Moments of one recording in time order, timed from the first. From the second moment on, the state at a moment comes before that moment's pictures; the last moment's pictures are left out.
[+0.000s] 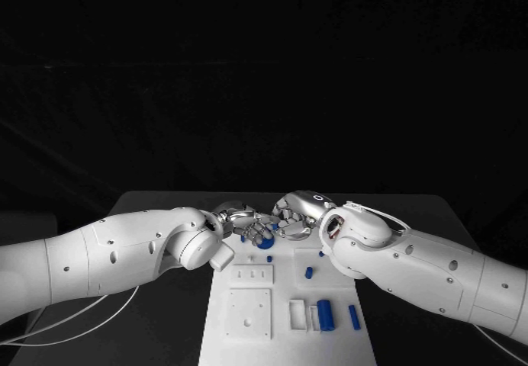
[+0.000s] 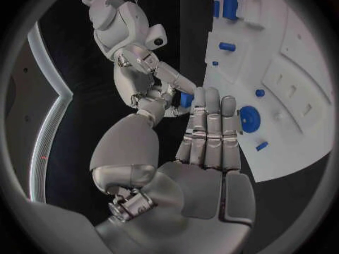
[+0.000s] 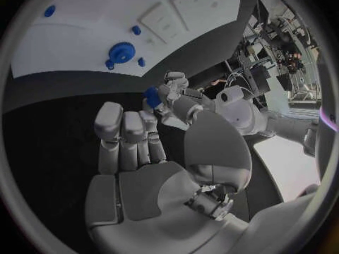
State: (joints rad) left arm 1.32 -0.73 -0.17 1.42 -0.32 -0.25 -0.09; left_hand 0.96 -0.12 0.47 -0.08 0.06 0.91 0.14 0.36 0.40 1.27 0.06 0.24 0.26 1.08 -0.02 0.77 0.69 0.04 0.87 -0.11 0.69 1.31; right arm 1.18 -0.49 0.03 1.34 -1.60 -0.27 -0.18; right_hand 1.01 -0.13 0.75 -0.24 0.07 1.00 0.06 0.36 0.44 1.09 -0.02 1.20 1.12 1.31 -0.13 1.26 0.95 0.15 1.32 -0.11 1.07 1.31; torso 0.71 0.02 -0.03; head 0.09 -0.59
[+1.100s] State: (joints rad) left arm 1.32 -0.73 -0.18 1.41 -0.33 -0.23 -0.12; left_hand 0.99 -0.05 0.47 -0.16 0.13 0.97 0.12 0.36 0.41 1.30 0.03 0.26 0.30 1.08 -0.02 0.77 0.69 0.05 0.87 -0.11 0.70 1.31; right arm 1.19 -0.47 0.00 1.33 -1.60 -0.27 -0.18; right_hand 1.00 -0.14 0.75 -0.24 0.07 1.00 0.06 0.36 0.46 1.09 -0.02 1.20 1.12 1.31 -0.13 1.26 0.95 0.15 1.32 -0.11 1.07 1.31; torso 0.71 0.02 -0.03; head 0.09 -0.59
